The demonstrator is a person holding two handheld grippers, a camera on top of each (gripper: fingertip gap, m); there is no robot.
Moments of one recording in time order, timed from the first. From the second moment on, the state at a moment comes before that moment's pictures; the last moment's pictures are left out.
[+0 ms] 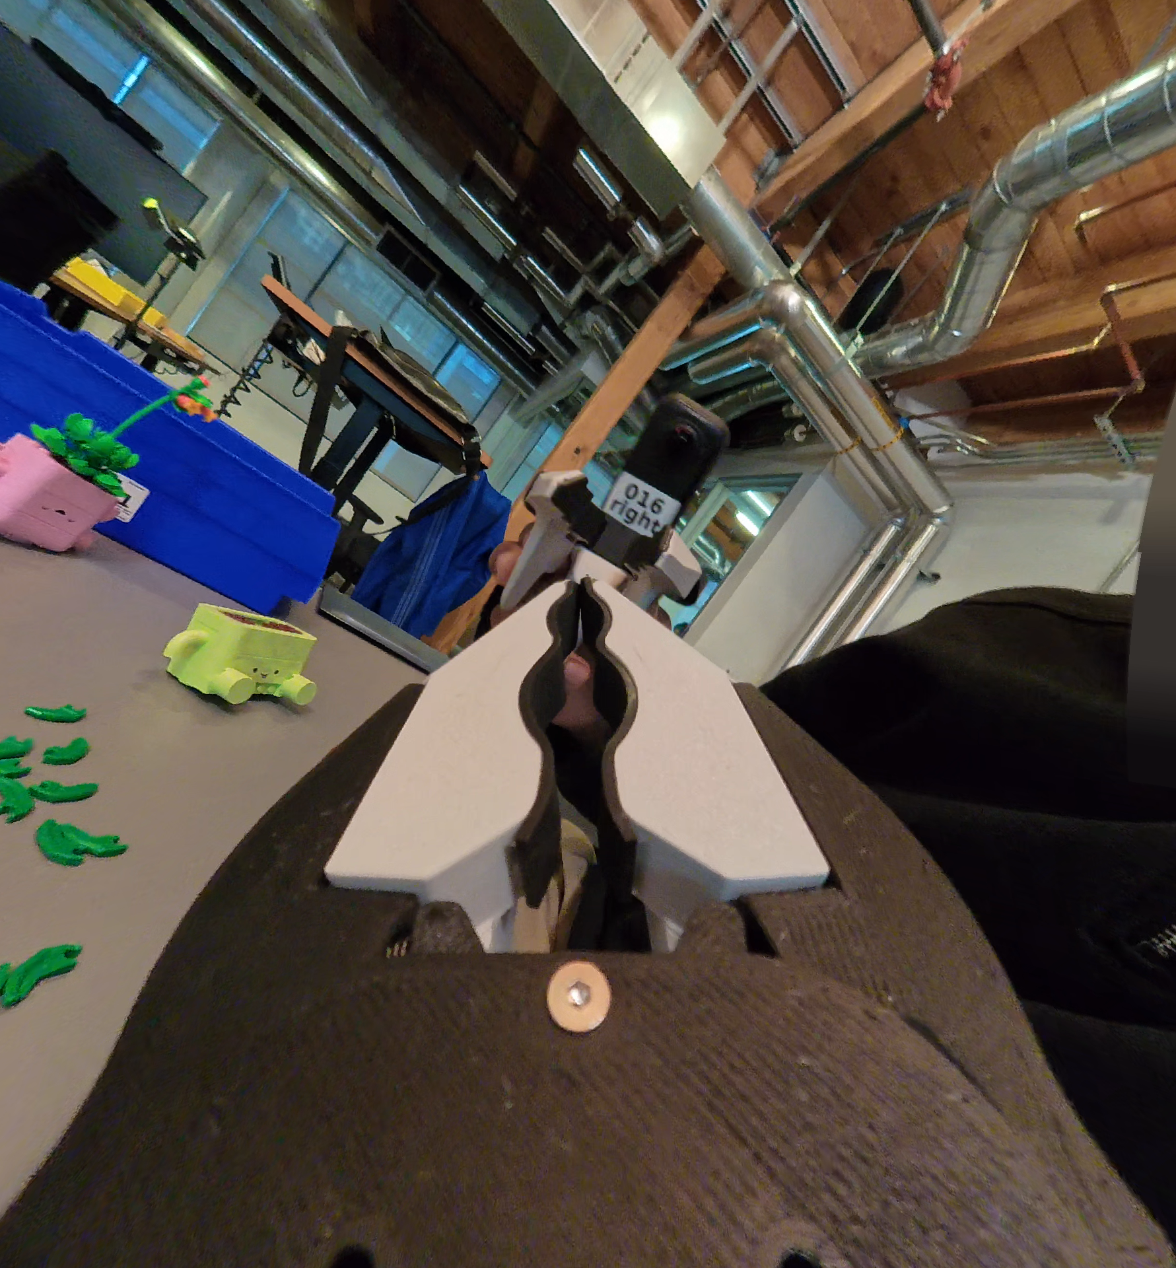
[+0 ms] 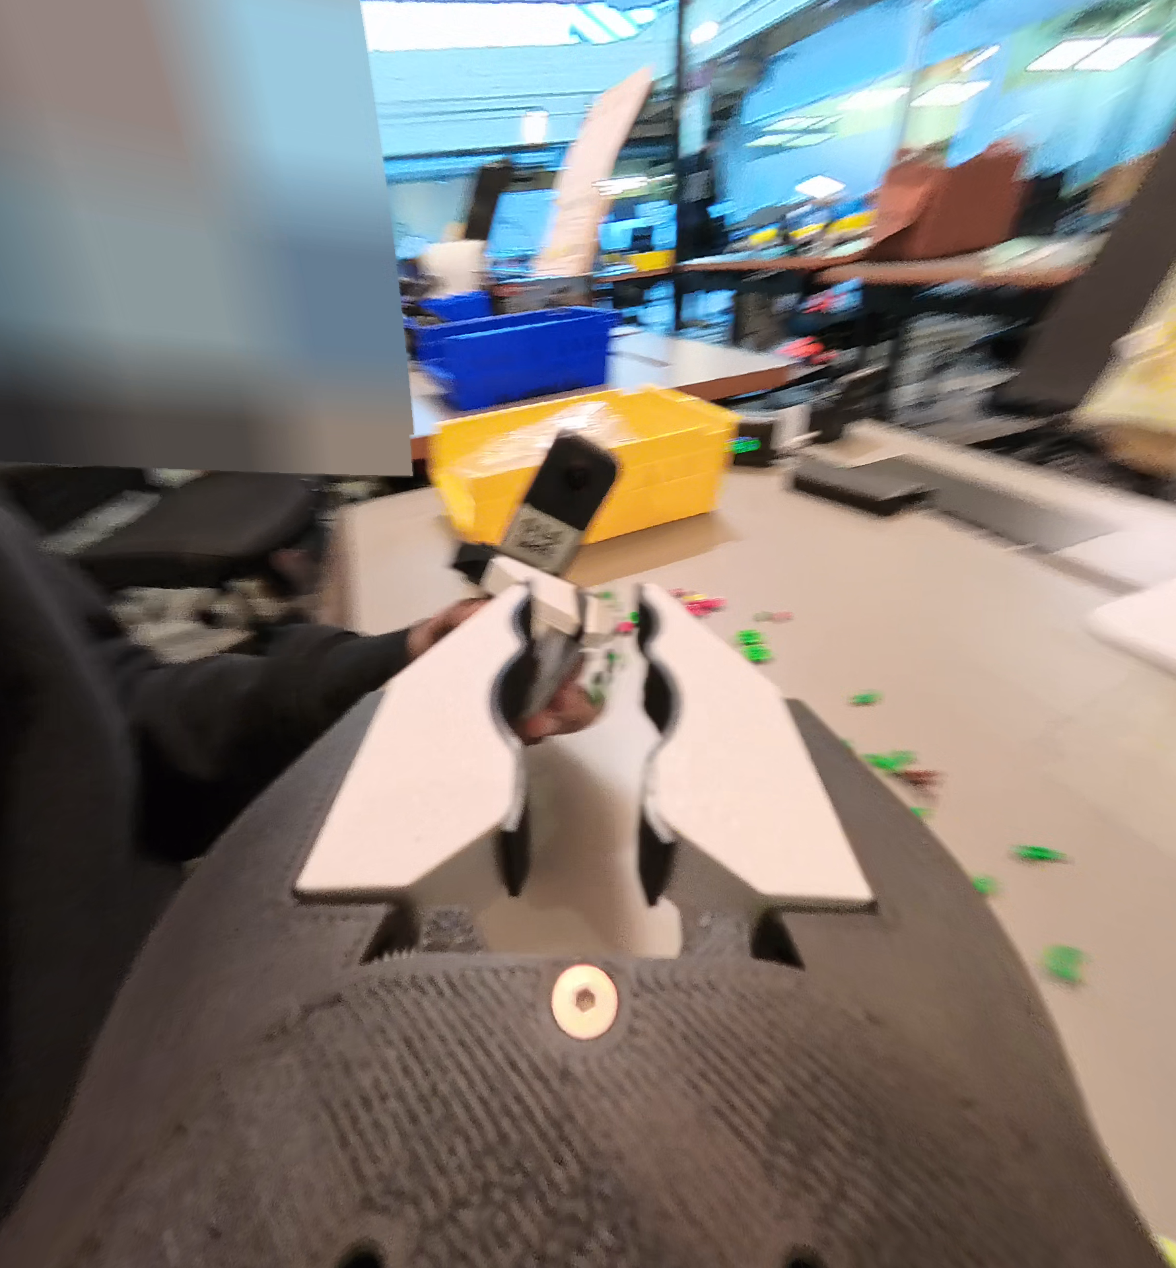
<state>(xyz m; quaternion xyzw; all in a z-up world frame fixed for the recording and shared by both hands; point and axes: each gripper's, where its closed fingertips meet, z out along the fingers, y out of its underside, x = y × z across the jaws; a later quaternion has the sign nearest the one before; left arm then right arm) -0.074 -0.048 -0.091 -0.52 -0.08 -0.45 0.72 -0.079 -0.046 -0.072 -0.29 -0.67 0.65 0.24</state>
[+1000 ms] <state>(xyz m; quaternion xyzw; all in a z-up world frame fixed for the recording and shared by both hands) -0.125 -0.059 -0.098 -0.47 -0.19 -0.42 0.75 -0.042 0.090 -0.176 -0.52 -0.72 0.35 0.30</state>
